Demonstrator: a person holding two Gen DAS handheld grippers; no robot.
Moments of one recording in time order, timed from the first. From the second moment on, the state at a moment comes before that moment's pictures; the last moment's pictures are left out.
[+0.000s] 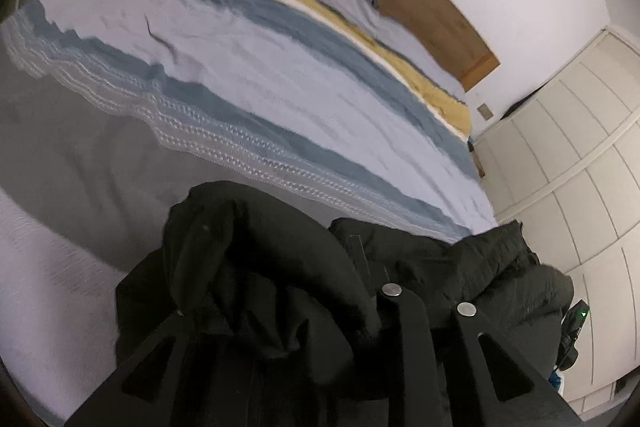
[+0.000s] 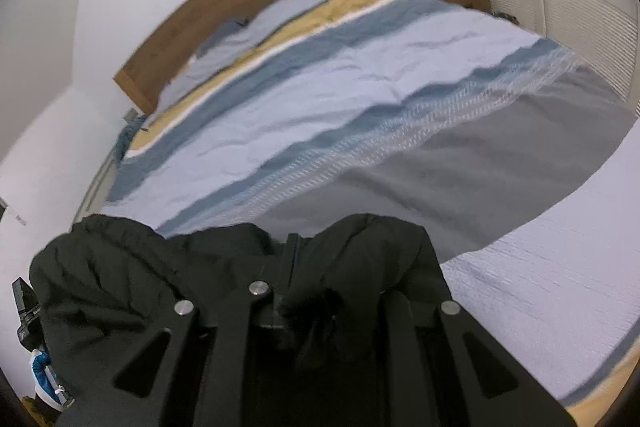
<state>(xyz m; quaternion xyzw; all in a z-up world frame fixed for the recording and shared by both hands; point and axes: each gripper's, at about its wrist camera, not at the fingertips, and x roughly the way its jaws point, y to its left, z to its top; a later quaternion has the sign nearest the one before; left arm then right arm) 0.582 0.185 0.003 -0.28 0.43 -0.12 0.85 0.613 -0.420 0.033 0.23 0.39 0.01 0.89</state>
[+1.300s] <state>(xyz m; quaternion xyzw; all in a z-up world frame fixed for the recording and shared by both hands) 0.593 0.192 0.060 -0.24 0.47 -0.06 0.85 0.643 -0.462 0.083 0.31 0.39 0.02 0.87</state>
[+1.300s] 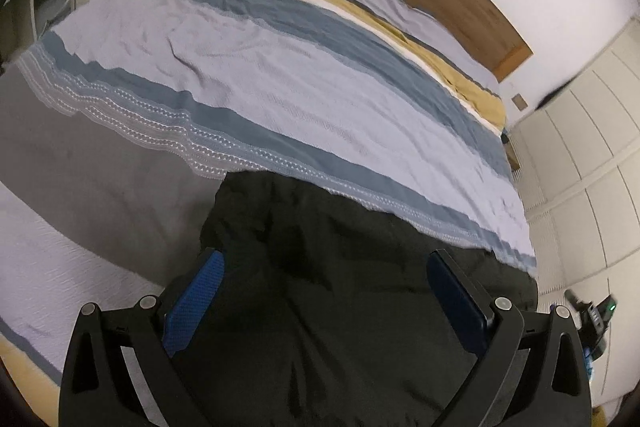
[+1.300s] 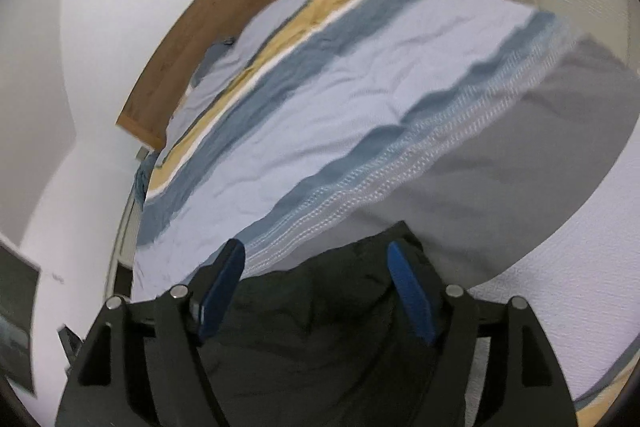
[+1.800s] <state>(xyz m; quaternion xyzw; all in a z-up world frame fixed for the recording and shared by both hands) 0.558 0.064 0.062 -0.08 0.44 -0.08 0.89 0.594 -0.271 0.090 0.13 0.40 0.09 0.90</state>
